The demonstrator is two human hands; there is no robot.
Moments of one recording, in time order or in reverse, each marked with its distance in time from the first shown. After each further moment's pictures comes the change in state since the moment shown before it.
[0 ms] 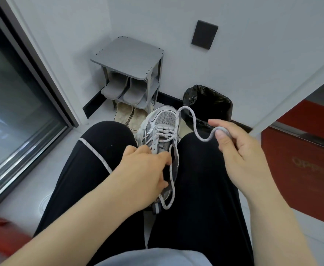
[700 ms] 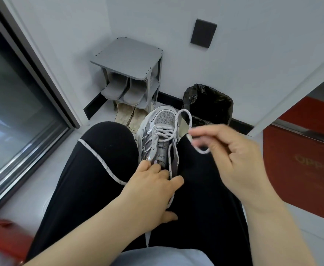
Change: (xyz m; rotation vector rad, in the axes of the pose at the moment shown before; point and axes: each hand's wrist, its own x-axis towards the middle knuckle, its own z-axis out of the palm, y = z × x) left_hand -0.012 0.012 0.028 0.244 -0.102 0.212; right_hand -0.005 -0.003 0.008 0.080 -0.049 -0.350
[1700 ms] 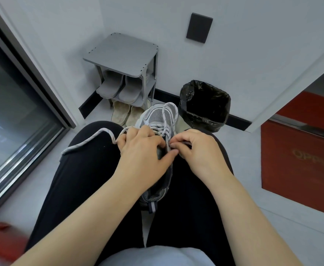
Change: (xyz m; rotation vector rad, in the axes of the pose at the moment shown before) left_hand 0.042 -0.024 -0.001 -0.285 0.425 -0.445; right_hand 0.022 0.040 0.043 -0.222 -0.155 0.316
